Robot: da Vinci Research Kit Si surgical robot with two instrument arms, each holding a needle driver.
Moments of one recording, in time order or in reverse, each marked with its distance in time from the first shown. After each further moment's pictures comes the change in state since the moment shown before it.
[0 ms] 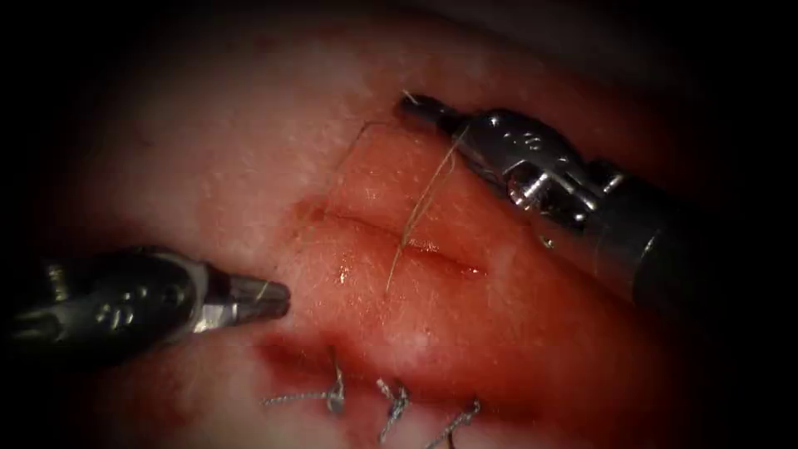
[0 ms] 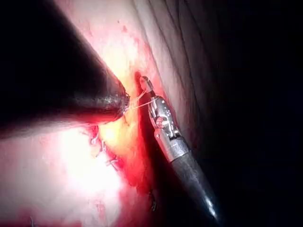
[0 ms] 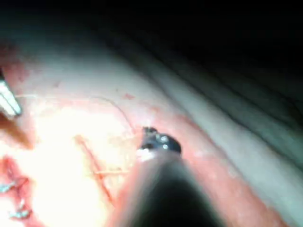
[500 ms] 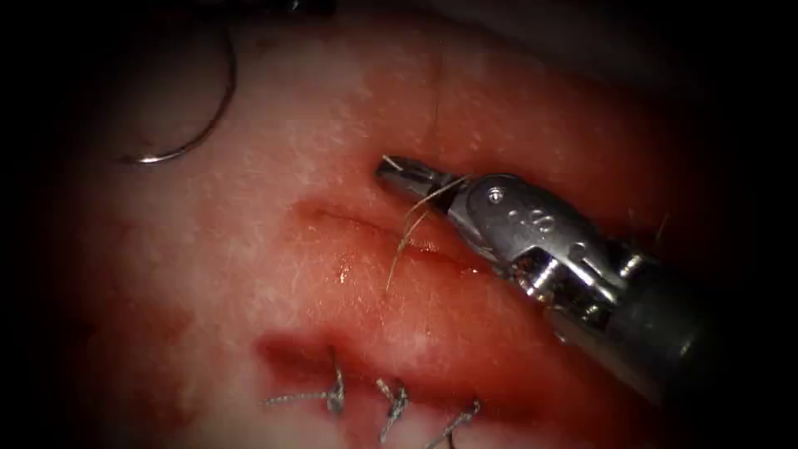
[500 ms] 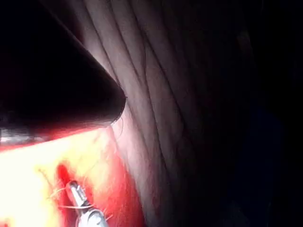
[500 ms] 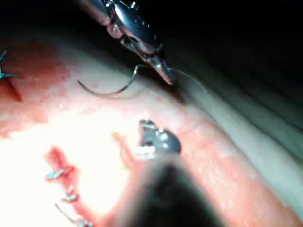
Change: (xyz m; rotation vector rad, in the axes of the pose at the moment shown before) right arm 0.000 -0.007 -0.004 0.062 0.058 -0.120; left arm 0.003 -0.025 0.006 0.050 -0.008 -0.175
